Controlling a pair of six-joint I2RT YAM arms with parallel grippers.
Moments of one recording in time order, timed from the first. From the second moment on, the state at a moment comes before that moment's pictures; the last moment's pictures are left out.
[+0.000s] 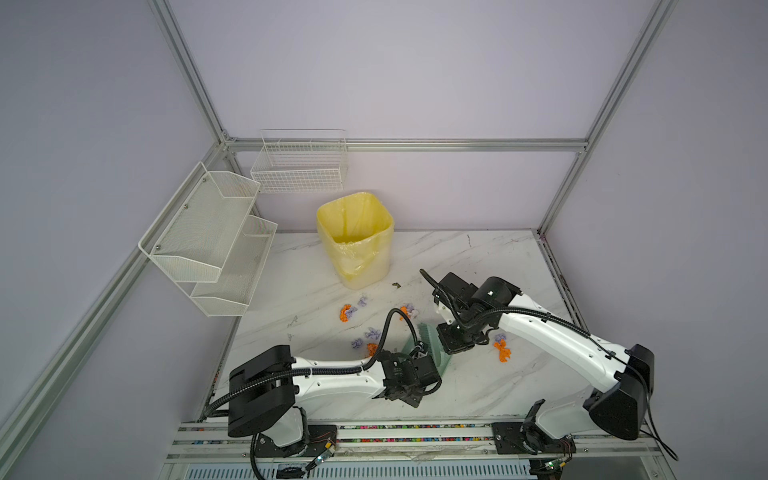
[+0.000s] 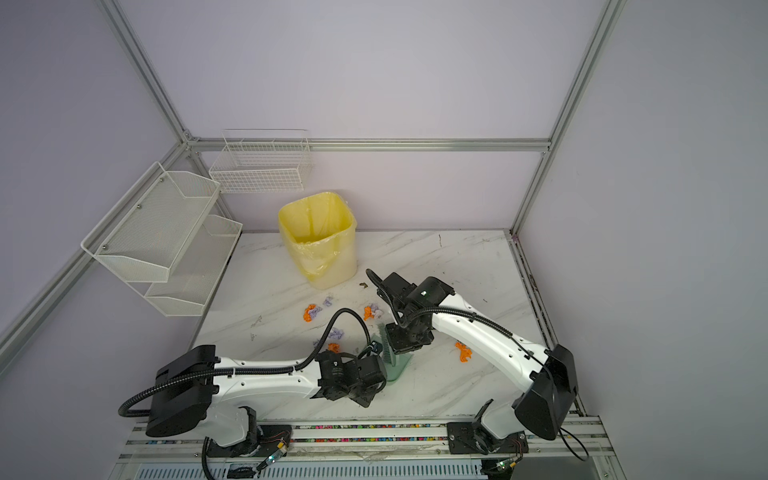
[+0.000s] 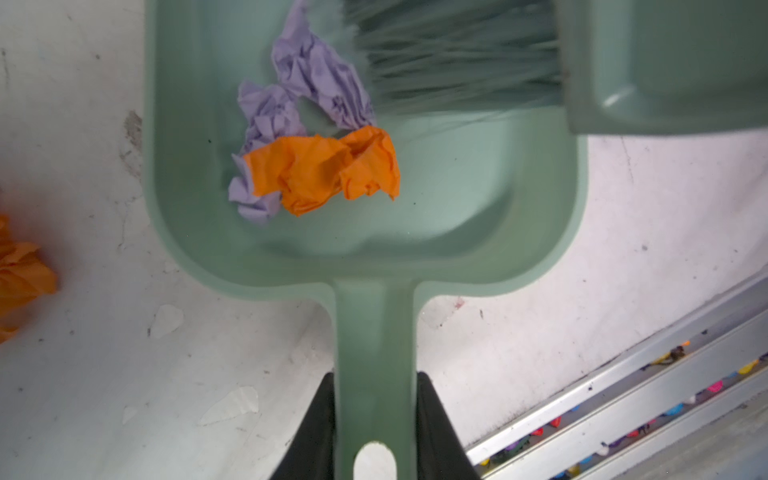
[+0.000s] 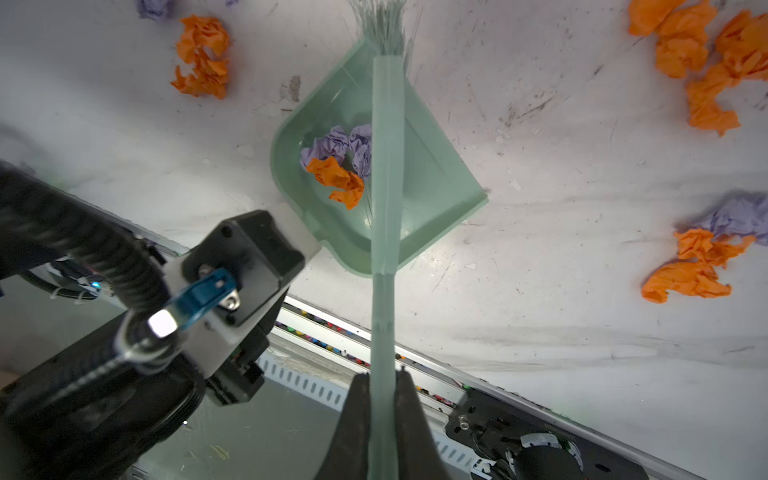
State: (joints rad) left arm -1.26 1.56 0.93 -0.64 -0.18 -0.76; right arm 0.84 1.43 1.38 -1.31 -0.14 0.52
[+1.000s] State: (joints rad) left arm -1.26 1.48 0.93 -0.67 -0.25 -0.85; right arm 0.78 1.31 1.44 -1.10 0.22 0.66
